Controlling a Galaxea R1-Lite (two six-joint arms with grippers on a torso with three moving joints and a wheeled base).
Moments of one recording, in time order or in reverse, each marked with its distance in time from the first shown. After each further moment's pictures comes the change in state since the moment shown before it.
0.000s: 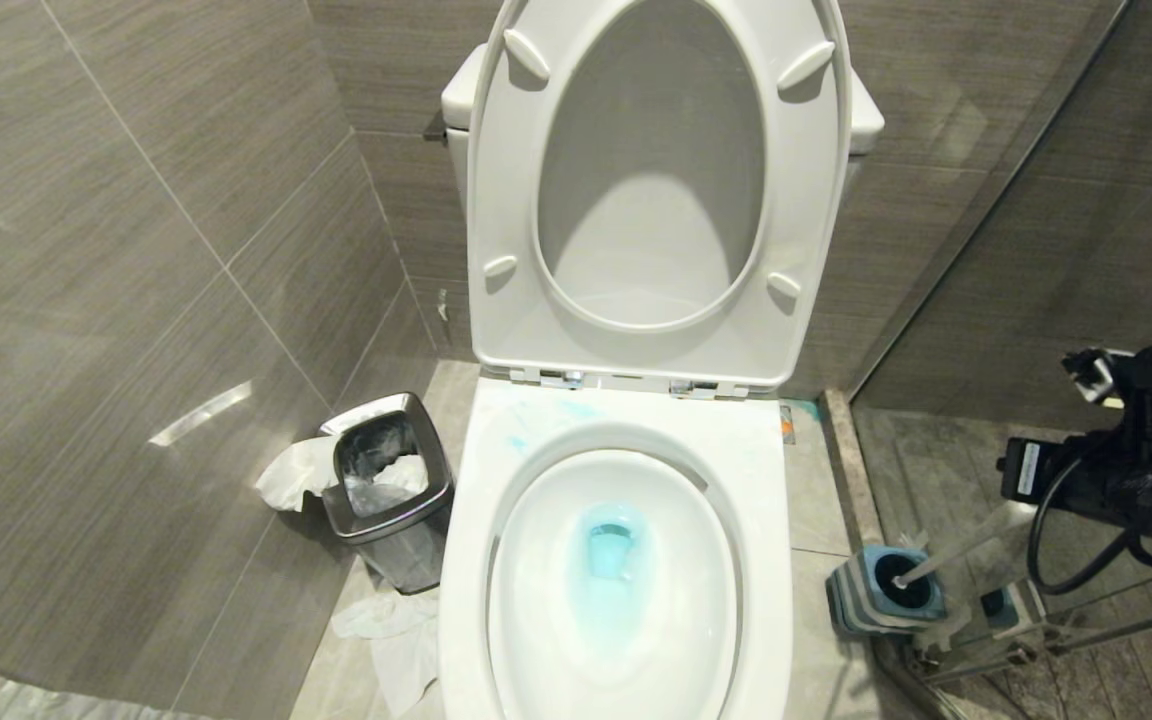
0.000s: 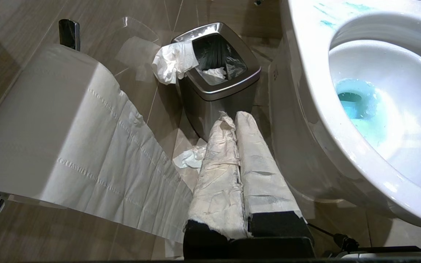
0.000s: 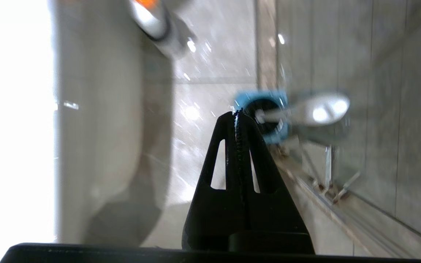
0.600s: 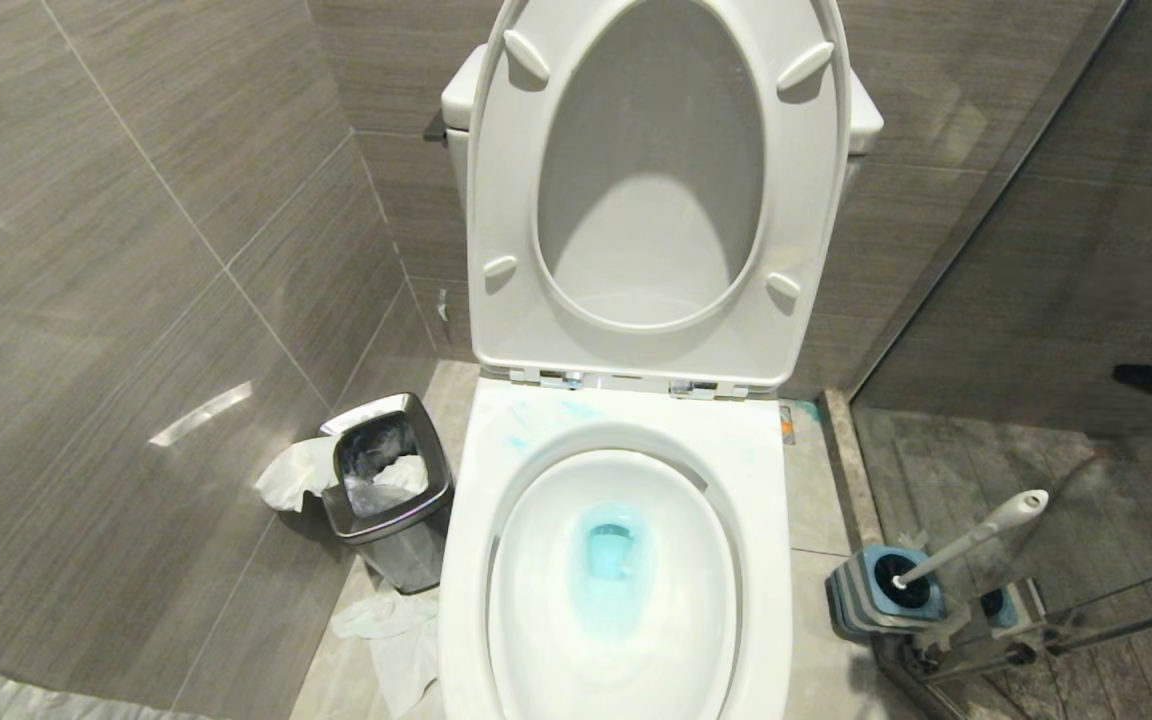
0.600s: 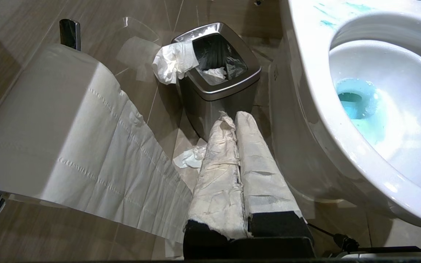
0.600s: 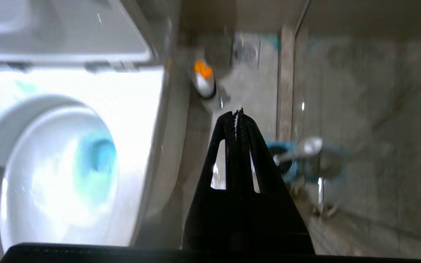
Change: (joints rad) left arm 0.000 0.000 0.000 0.000 0.000 0.000; right arm 0.025 -0.408 -0.142 0.283 0.086 -0.008
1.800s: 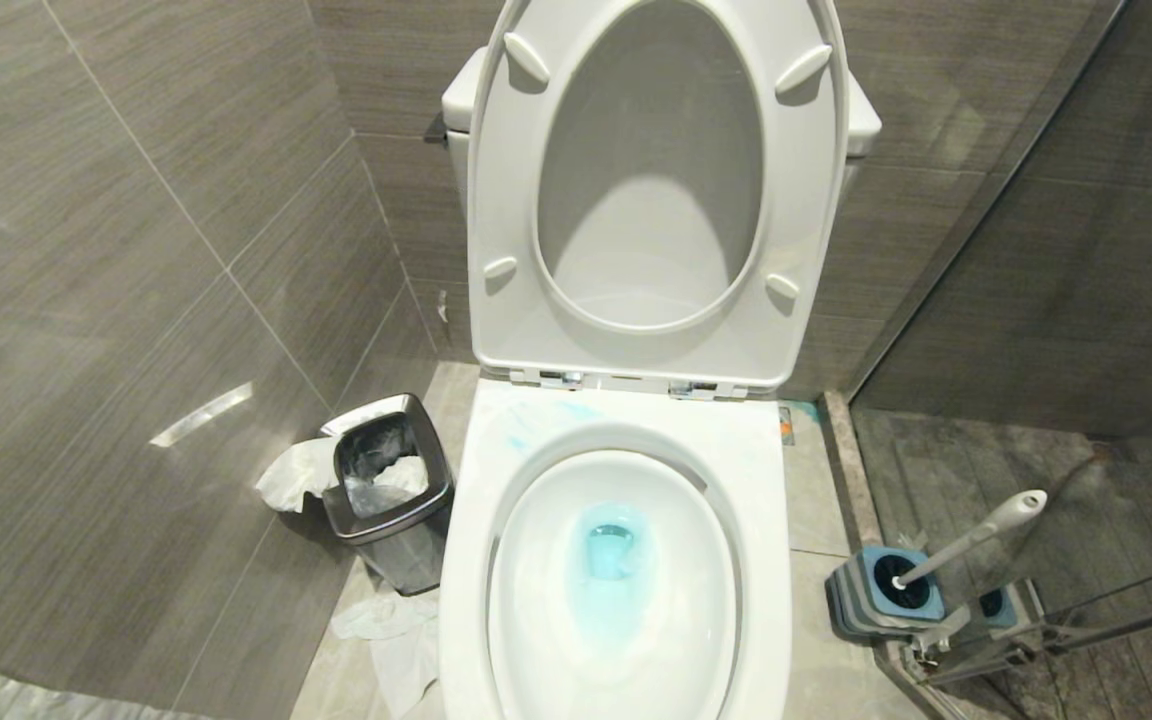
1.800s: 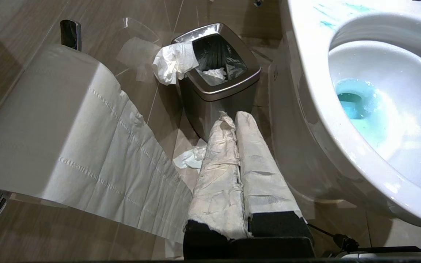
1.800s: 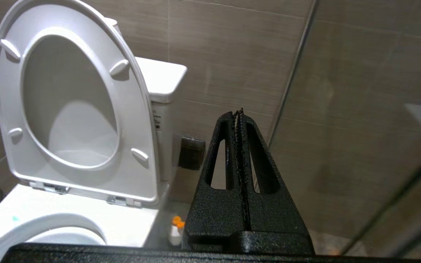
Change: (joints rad) left arm 0.000 0.000 0.000 0.000 0.000 0.000; right arm 0.047 -0.632 0.030 -0.140 -0.046 -0.203
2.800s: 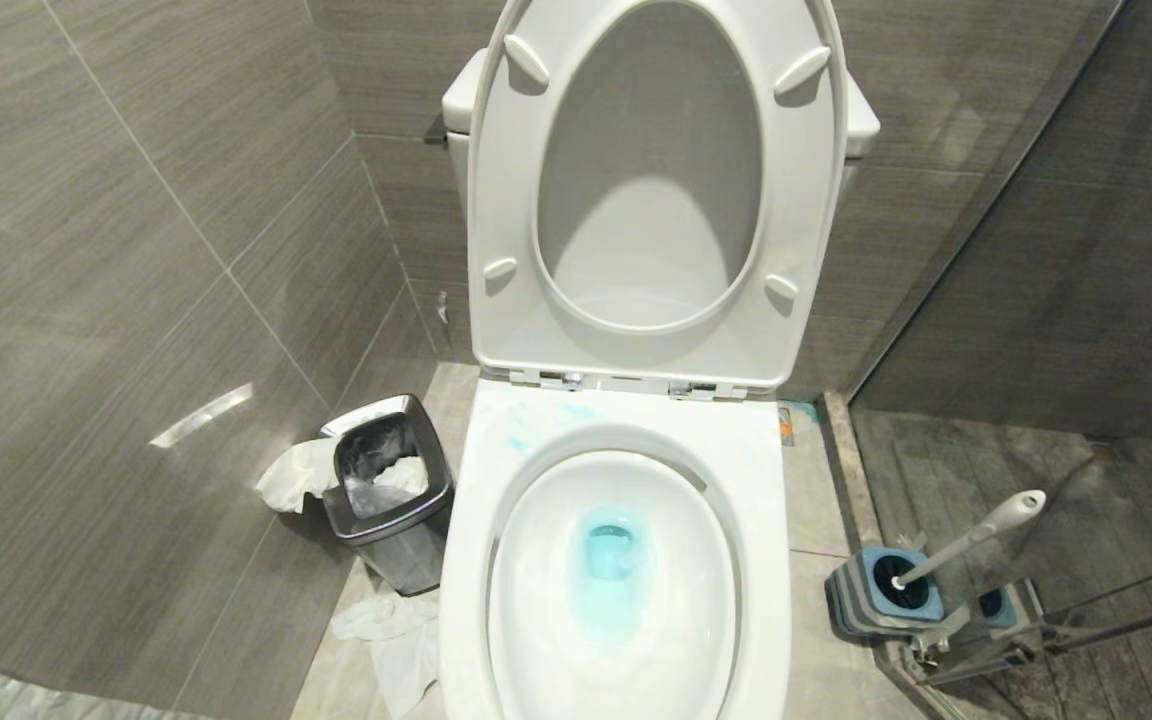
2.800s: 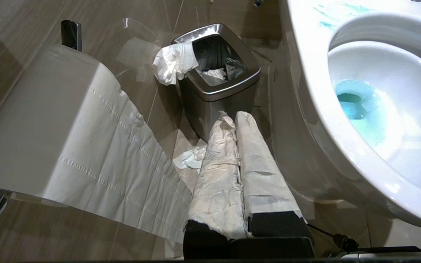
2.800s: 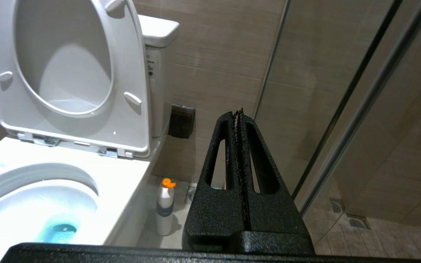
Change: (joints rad) left arm 0.000 0.000 0.000 0.000 0.000 0.000; right arm 0.017 -0.491 0.471 0.006 -0.053 -0.041
